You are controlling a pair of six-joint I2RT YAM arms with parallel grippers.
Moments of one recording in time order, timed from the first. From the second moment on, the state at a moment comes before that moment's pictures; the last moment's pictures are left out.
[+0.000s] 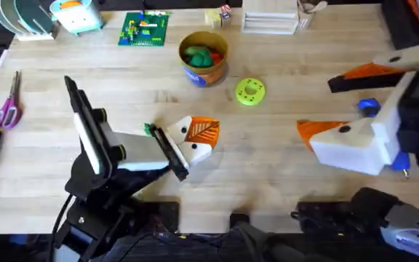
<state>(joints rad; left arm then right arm) -0.43 0.01 0.01 -0.05 0.55 -0.04 0.70 0.92 1.40 -1.37 -0.10 -0.03</state>
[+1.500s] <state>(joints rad) -0.43 0.01 0.01 -0.05 0.55 -0.04 -0.46 1.41 1.08 -1.08 0.12 -0.48</state>
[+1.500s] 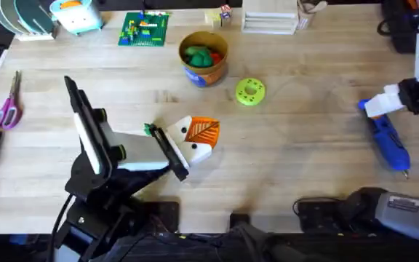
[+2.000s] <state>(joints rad) -0.43 0.01 0.01 -0.05 0.55 -0.04 -0.47 1.69 1.08 -0.97 0.11 -0.60</state>
